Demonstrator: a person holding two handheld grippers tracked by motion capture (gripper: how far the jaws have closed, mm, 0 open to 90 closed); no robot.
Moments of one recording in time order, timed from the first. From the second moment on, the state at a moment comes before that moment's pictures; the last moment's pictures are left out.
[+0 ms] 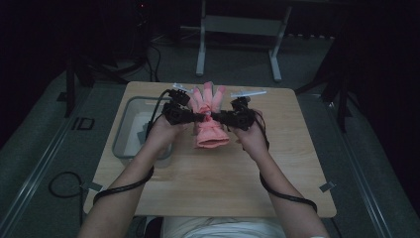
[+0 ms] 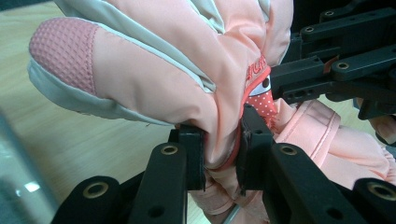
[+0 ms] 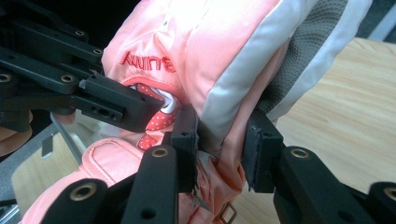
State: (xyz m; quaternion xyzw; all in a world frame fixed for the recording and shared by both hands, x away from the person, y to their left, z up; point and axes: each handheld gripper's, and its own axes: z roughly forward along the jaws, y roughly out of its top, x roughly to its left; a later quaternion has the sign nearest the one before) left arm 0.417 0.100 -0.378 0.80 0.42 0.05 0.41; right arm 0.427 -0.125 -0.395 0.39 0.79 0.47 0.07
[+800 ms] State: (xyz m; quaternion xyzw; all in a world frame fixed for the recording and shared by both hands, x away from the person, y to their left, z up) left arm 0.394 0.195 -0.351 0.78 0.47 0.10 0.40; right arm 0.434 -0.027 -0.368 0.33 0.81 0.48 0.05
